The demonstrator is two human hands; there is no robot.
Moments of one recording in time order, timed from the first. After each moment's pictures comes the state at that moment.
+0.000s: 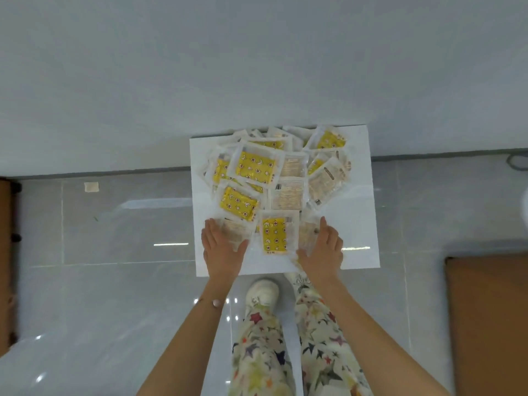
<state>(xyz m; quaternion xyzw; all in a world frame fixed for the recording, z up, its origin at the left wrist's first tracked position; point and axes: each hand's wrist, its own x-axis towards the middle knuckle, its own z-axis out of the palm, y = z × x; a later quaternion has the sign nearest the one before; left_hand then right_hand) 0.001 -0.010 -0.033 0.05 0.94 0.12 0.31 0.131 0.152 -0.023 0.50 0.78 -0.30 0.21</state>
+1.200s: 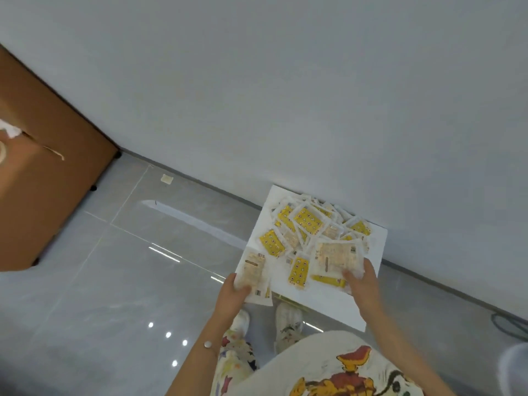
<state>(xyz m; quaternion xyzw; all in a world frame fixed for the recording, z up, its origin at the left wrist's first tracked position) 0.054 -0.104 0.131 -0.25 0.71 0.55 0.36 0.100 0.195 0.168 0.44 0.68 -0.59 0.07</state>
